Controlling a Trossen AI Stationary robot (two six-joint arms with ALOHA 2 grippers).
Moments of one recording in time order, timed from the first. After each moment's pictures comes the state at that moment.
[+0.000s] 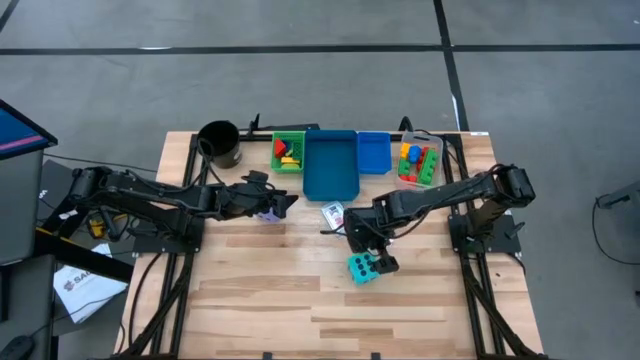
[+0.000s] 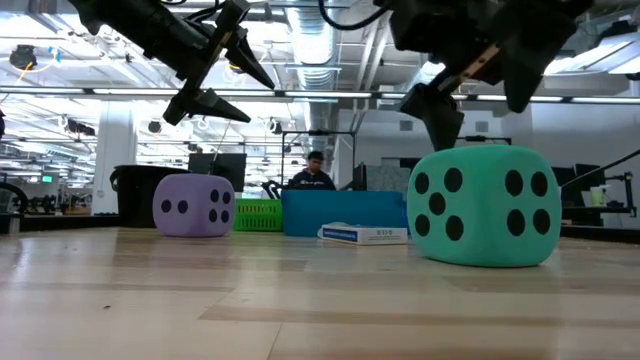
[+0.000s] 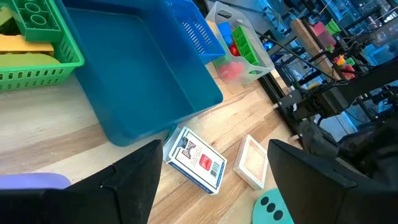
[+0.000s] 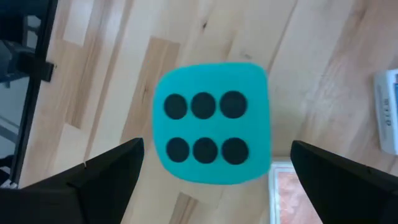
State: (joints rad) left arm -0.03 1.15 0.64 0.02 -0.47 -0.97; right arm 0.13 1.67 1.23 -0.87 -0.32 -0.14
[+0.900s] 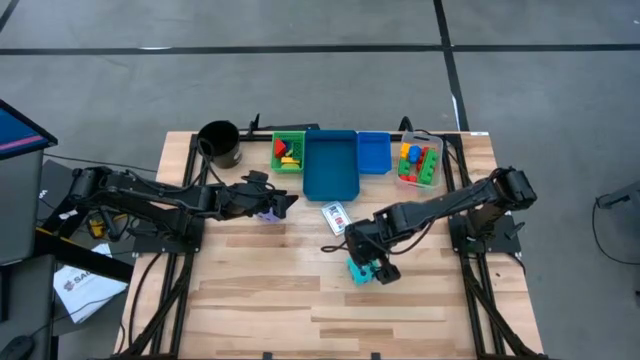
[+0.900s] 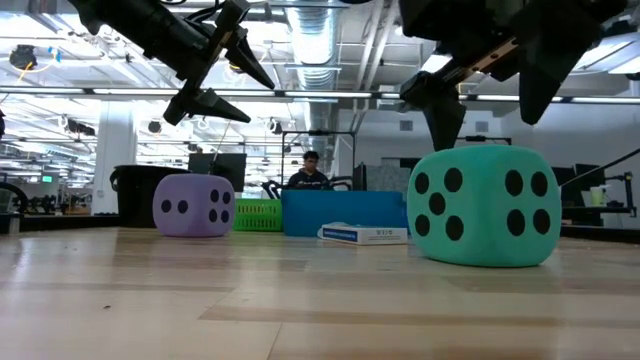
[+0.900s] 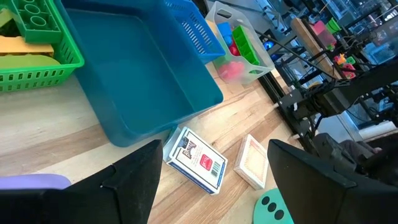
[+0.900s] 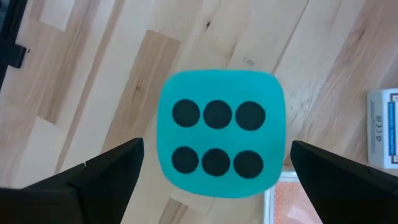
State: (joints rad) left arm -0.03 1.15 0.64 0.02 -0.47 -0.97; right arm 0.23 1.67 1.23 -0.84 -0.18 -0.15
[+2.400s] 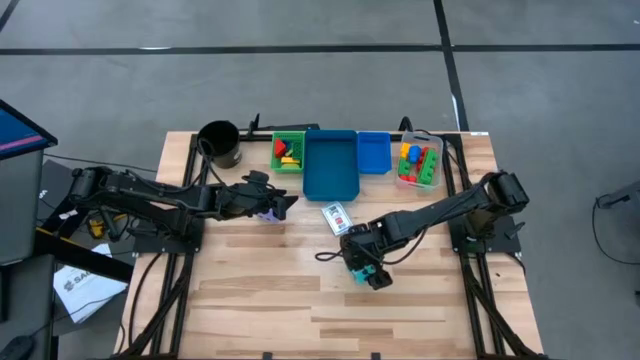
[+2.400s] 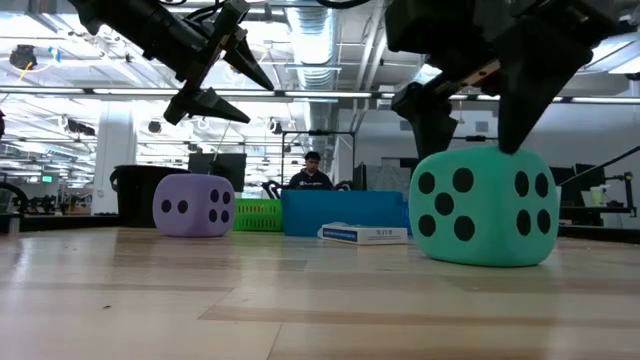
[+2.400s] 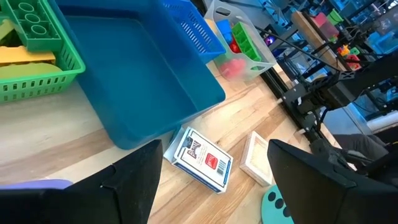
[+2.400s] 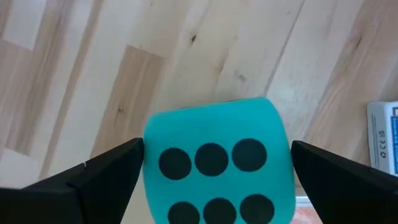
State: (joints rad) left arm -0.03 1.15 0.64 0.02 -0.47 -0.92; right arm 0.27 1.74 1.23 -0.76 -0.10 -0.08
